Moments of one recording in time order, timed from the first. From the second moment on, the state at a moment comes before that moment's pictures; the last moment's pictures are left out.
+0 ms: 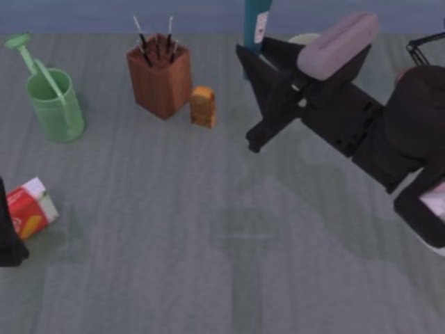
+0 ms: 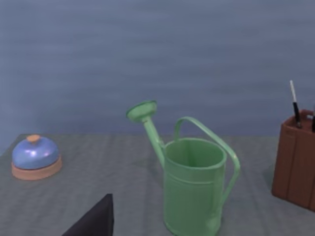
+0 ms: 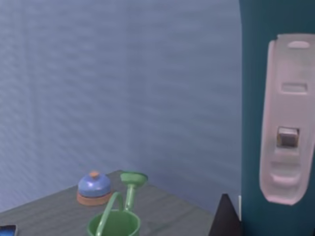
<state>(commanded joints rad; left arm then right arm) 0.00 0.00 0.00 0.00 0.00 0.00 0.63 1.61 0.72 1.02 -0.15 0.04</state>
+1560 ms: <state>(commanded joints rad) -0.29 1.21 0.73 0.43 0.76 0.11 0.63 1.61 0.72 1.02 -0.15 0.04</state>
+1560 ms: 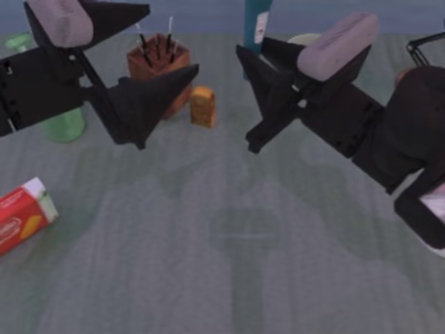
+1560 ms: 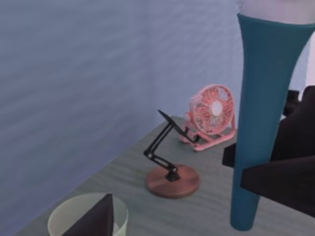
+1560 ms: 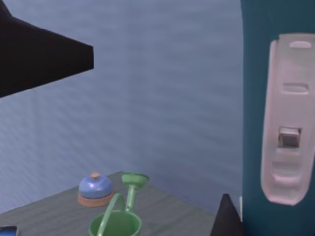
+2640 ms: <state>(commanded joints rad) -0.50 1.56 1.01 0.52 0.59 0.10 0.63 1.61 0.72 1.02 -0.15 0.04</state>
